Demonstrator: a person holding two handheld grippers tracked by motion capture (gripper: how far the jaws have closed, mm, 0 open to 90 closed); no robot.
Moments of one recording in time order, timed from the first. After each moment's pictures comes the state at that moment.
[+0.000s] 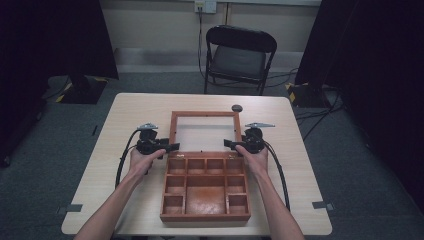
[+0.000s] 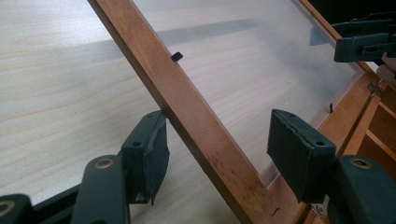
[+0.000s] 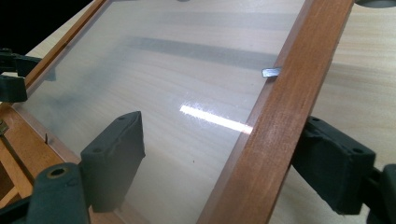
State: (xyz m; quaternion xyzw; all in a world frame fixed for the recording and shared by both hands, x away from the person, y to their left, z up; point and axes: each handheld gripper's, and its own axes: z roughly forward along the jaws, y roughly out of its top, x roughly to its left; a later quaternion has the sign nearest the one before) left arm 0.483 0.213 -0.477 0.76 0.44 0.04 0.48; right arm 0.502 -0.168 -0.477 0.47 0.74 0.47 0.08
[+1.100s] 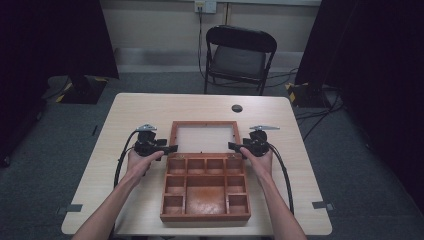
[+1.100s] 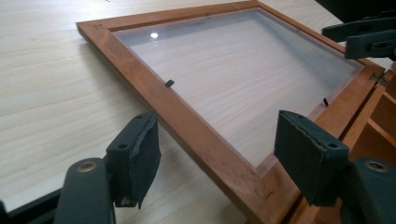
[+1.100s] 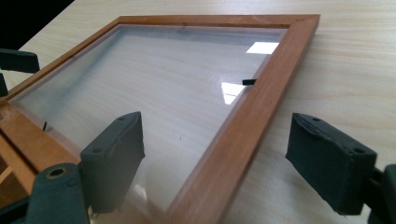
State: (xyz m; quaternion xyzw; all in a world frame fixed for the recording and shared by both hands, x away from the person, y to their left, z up) left arm 0.473 0.220 -0.471 0.77 0.44 0.07 0.46; right arm 0.492 -0.184 -0.478 0.49 0.74 0.46 0.08
